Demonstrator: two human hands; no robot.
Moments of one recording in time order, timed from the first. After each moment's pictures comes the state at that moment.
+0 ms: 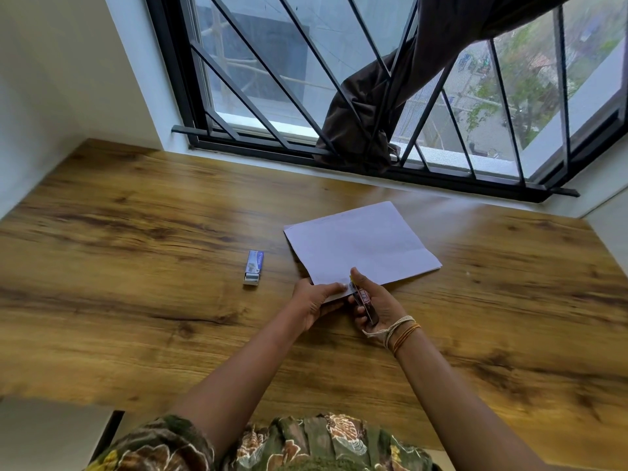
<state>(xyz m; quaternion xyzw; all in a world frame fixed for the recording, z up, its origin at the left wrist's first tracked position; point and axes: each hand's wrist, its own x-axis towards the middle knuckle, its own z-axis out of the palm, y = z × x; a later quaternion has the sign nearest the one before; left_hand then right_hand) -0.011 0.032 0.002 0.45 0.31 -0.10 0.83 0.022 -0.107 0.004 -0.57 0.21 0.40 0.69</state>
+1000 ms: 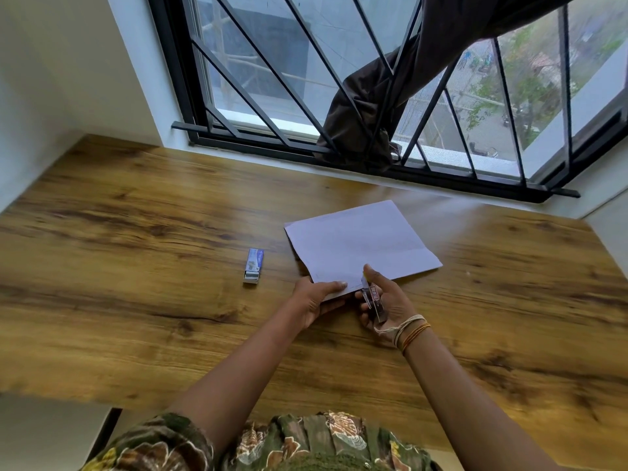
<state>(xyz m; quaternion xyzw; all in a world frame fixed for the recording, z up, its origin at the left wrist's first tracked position) -0.007 0.034 -0.003 0.44 0.30 -0.12 0.84 0.022 -0.119 0.016 -0.58 0.21 0.35 0.70</state>
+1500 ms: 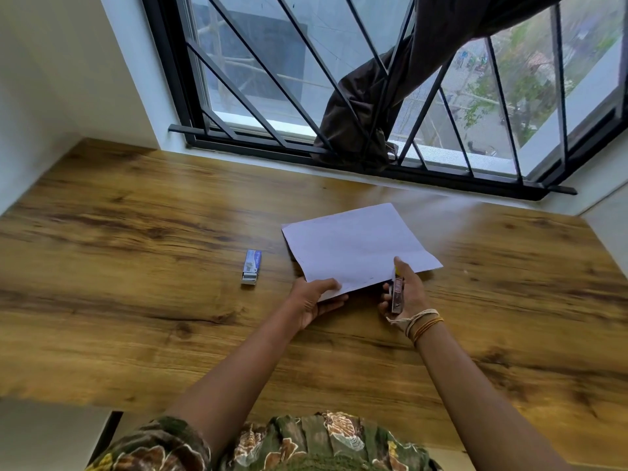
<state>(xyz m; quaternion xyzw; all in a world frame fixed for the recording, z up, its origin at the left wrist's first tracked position) -0.009 0.038 -0.001 0.43 0.30 -0.13 0.84 0.044 -0.143 0.014 -0.57 0.27 0.24 0.74</state>
